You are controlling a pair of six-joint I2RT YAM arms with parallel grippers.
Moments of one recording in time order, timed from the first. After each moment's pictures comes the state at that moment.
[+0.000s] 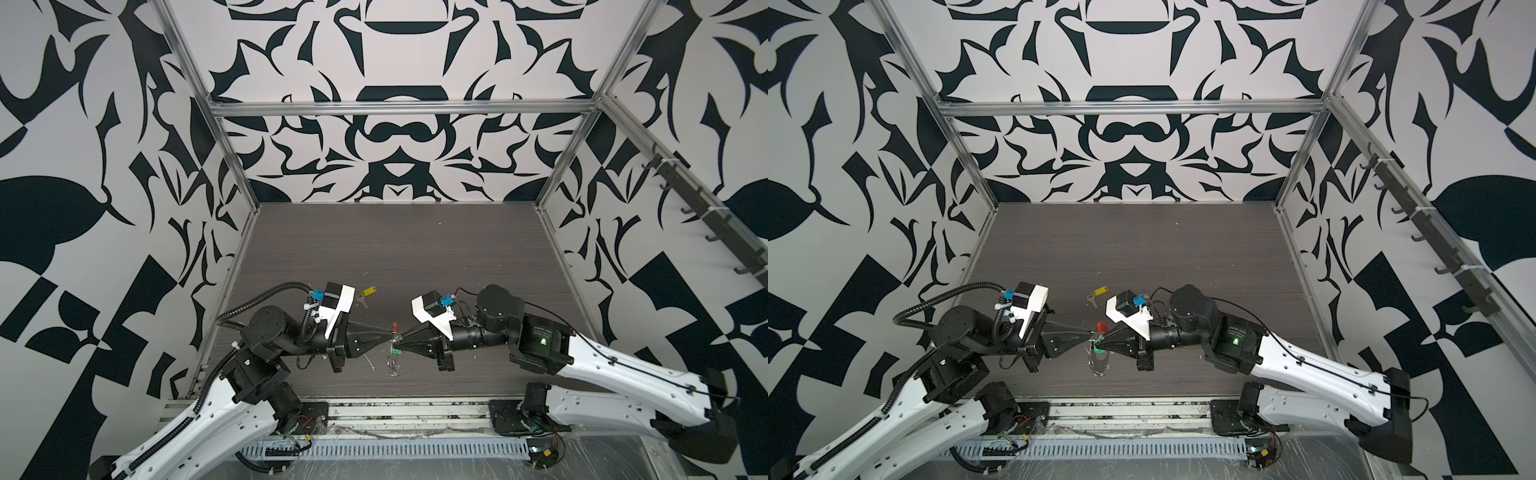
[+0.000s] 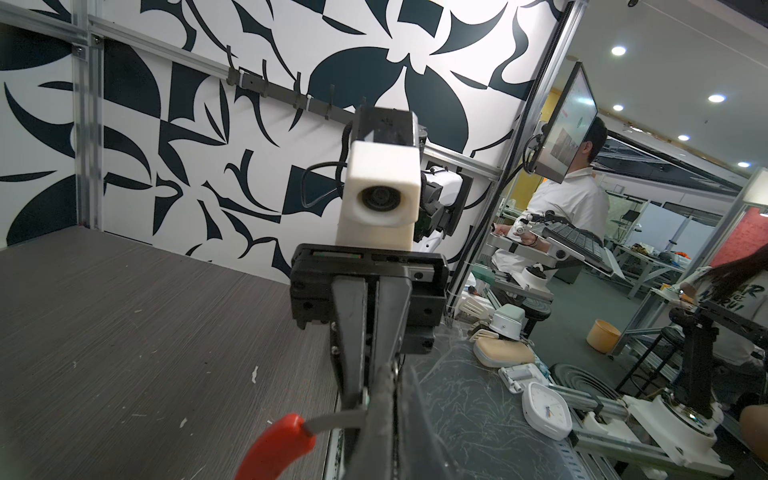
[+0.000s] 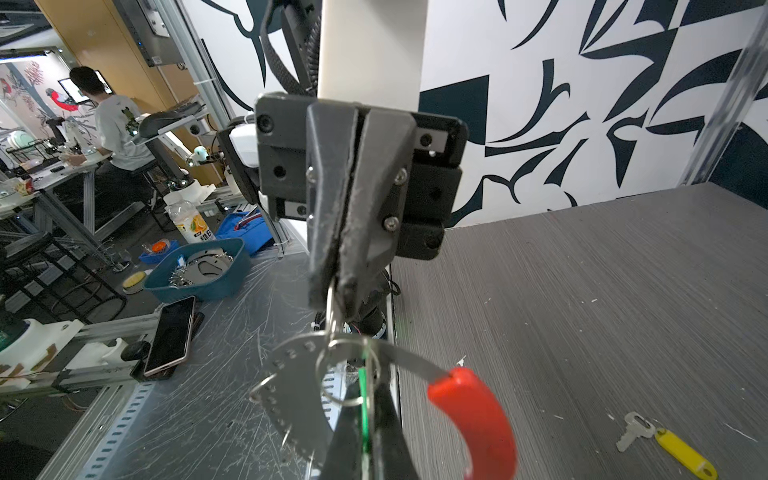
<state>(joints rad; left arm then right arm) -0.86 0.55 0.64 0.11 0.76 -0.45 1.11 0.95 0.91 -0.16 -0.54 0.12</state>
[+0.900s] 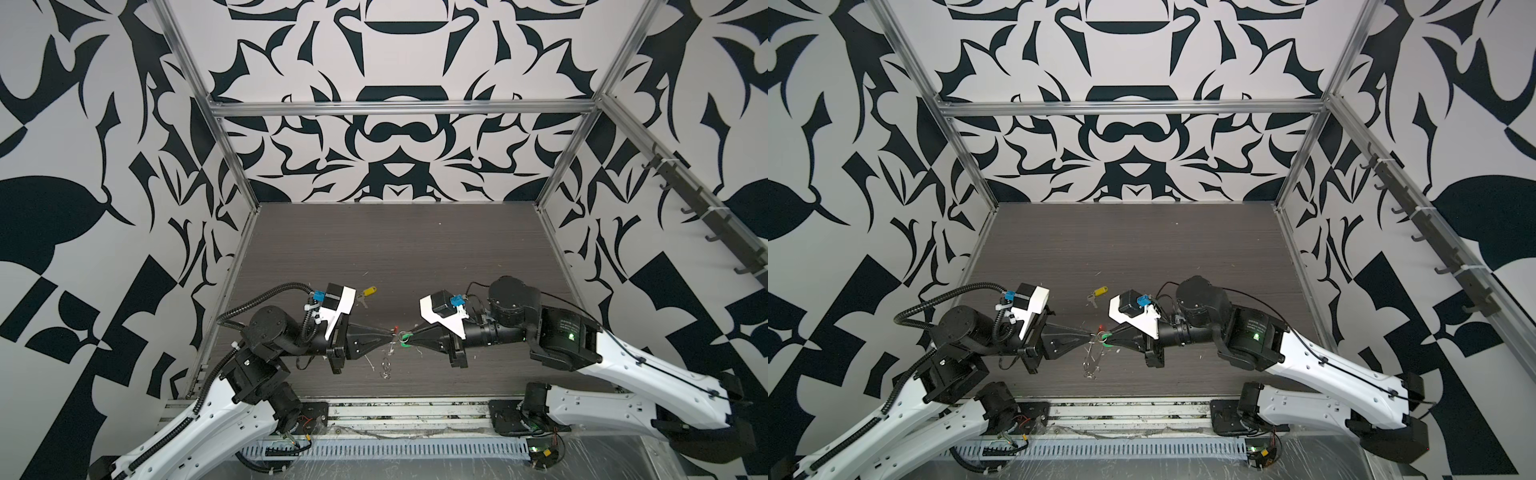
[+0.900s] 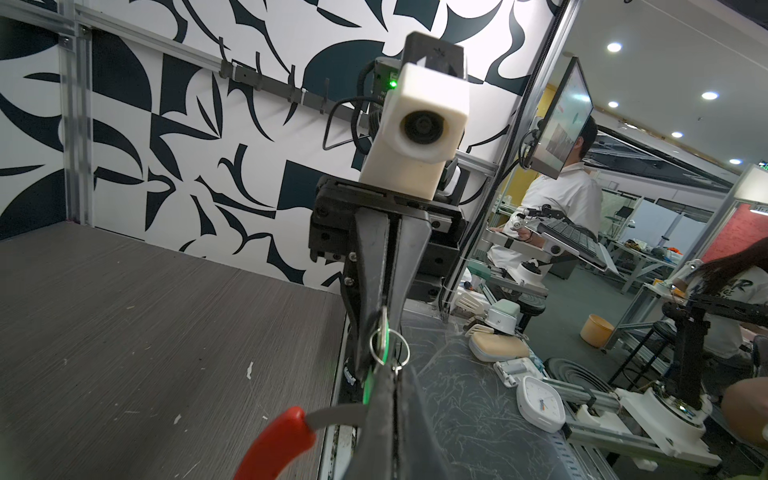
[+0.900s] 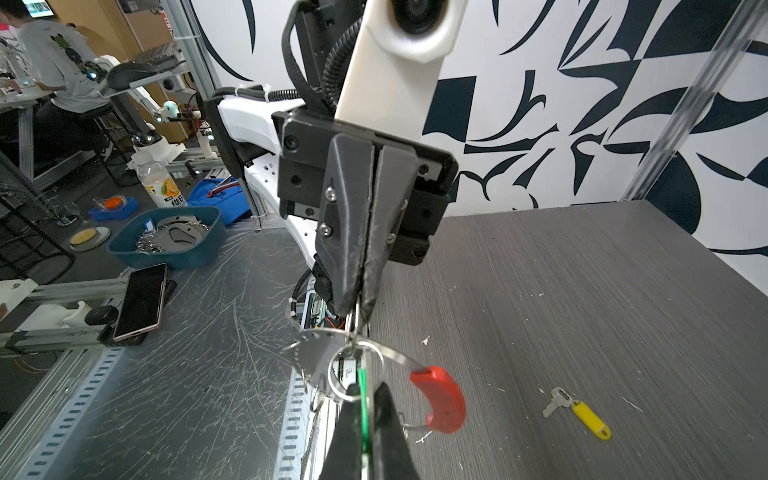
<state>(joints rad) -0.86 0.55 0.64 0.09 0.77 -0.45 1.11 0.96 1.11 -0.45 -0.46 -0.05</state>
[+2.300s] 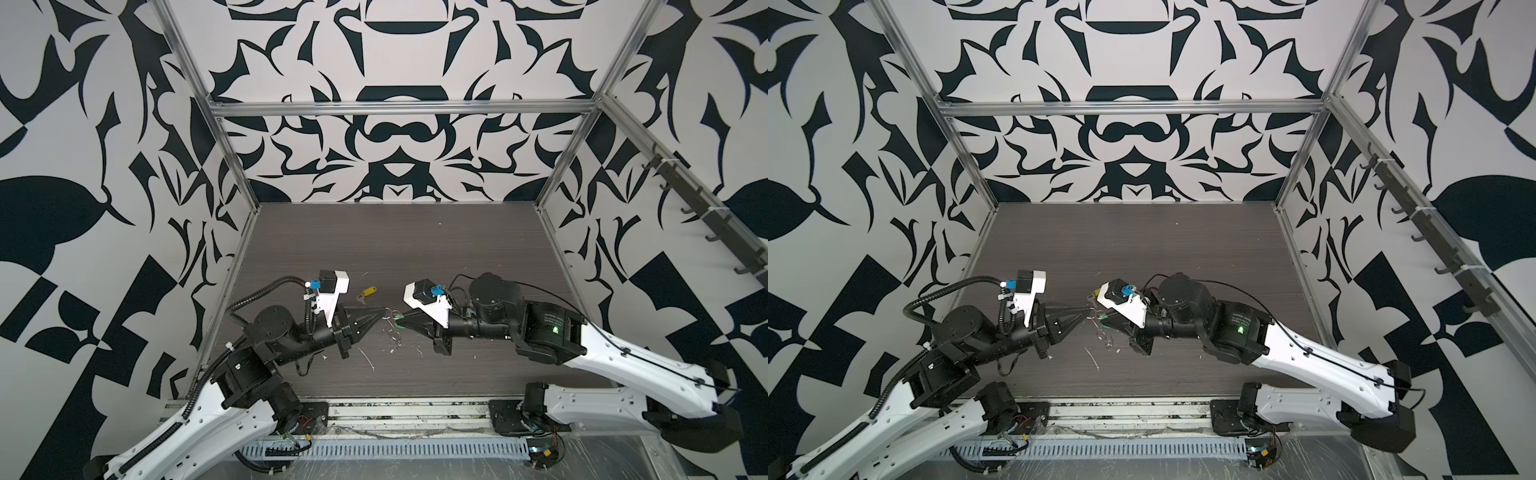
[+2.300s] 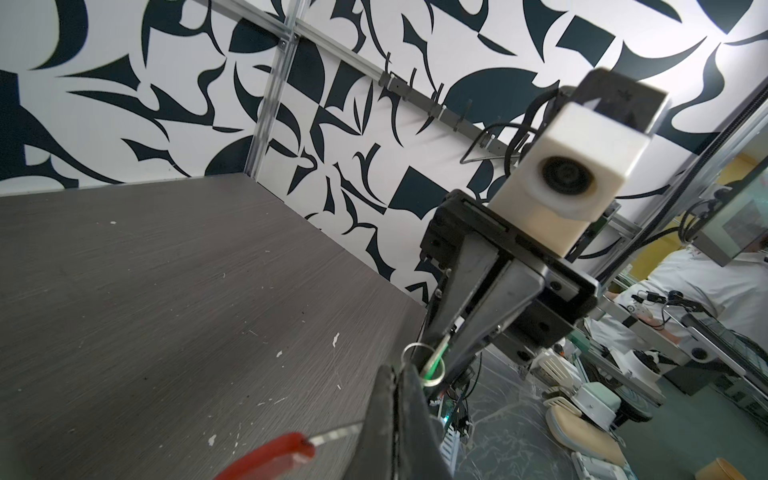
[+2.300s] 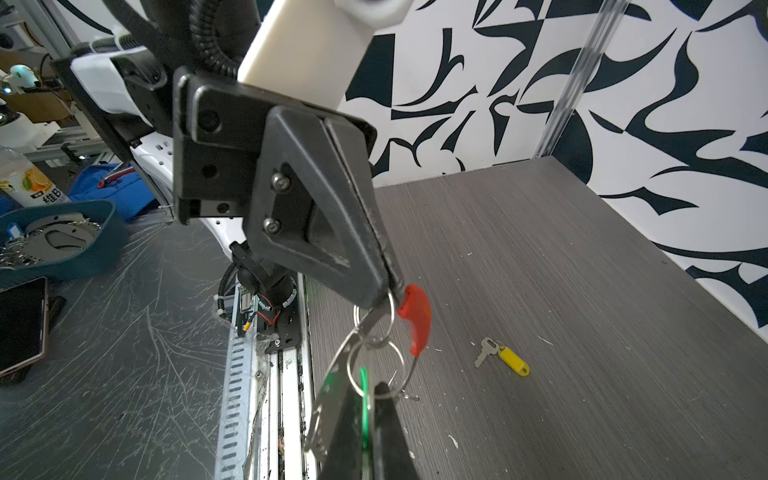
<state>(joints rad) -0.89 0.52 0.70 -0.14 0.33 -0.48 1.16 1.04 1.16 -0.48 -0.22 -0.04</state>
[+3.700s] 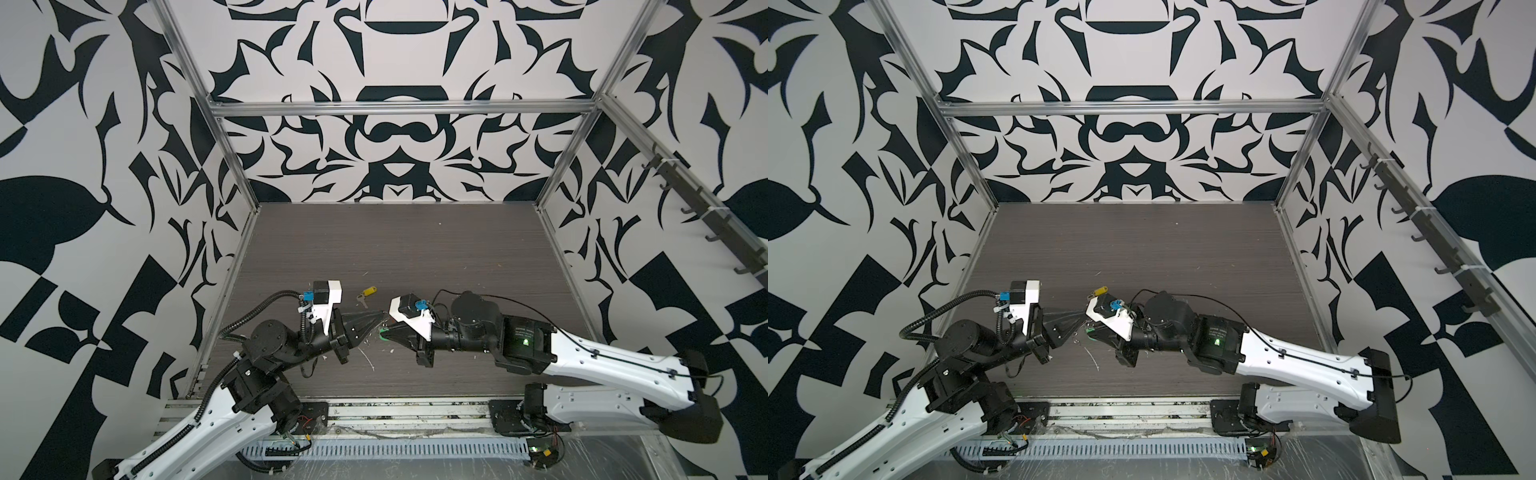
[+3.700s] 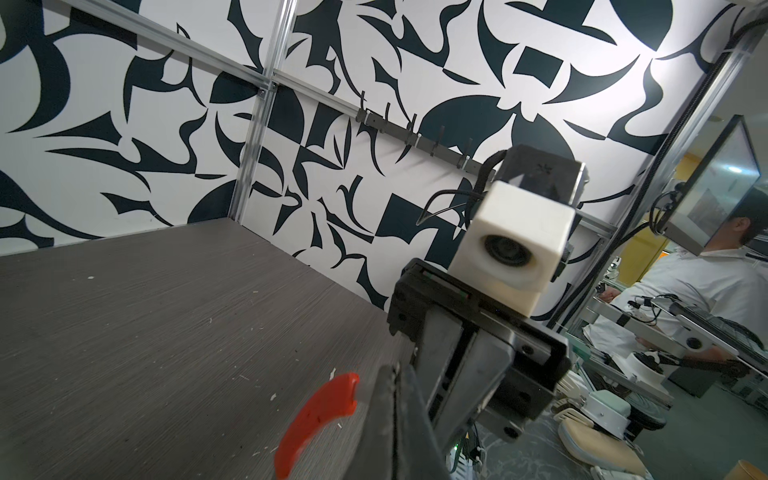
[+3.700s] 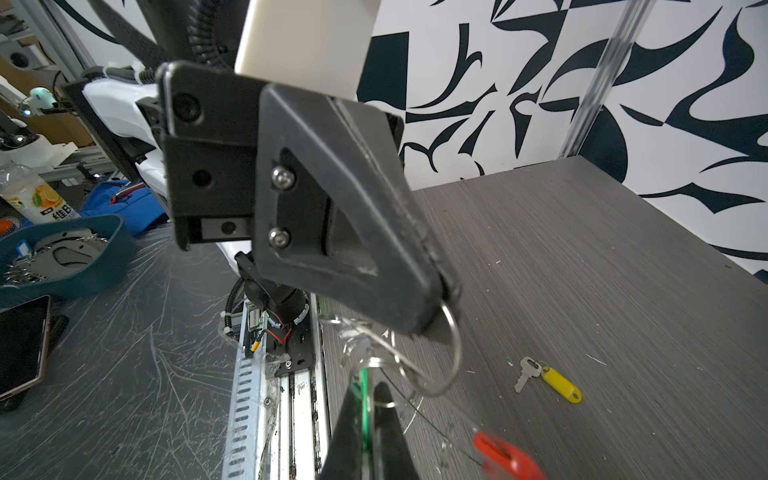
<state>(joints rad) -0.88 0.44 0.51 0.13 0.38 -0.47 1.23 1.07 0.98 -0.23 -0.19 0.03</state>
